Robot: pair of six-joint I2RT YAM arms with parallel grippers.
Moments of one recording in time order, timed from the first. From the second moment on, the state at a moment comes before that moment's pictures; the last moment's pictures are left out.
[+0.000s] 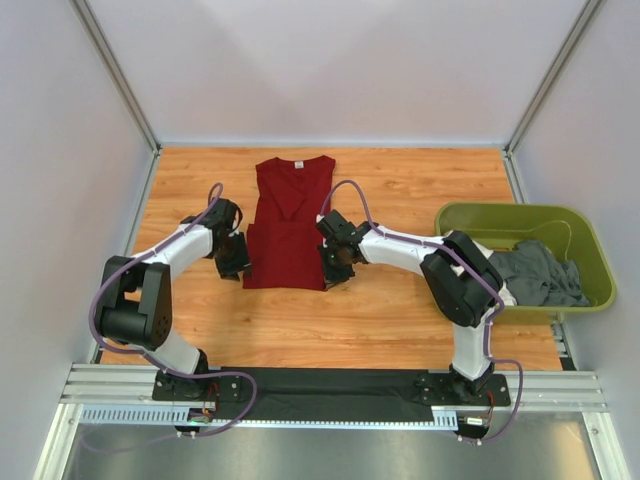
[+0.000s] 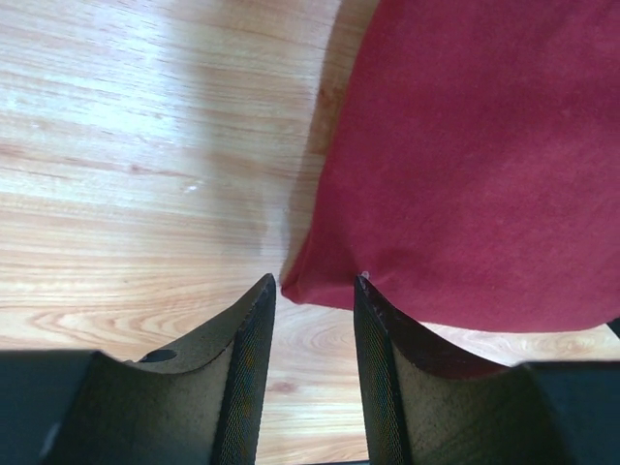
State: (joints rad) left arm -0.19 1.57 0.94 -0.65 0.07 -0.50; right arm 0.77 1.94 1.27 -0.50 -0.16 0.55
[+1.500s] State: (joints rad) left arm -0.39 1.24 0.81 -0.92 0.08 -0.73; right arm 0.83 1.63 0.96 -0.57 -0.23 0.67
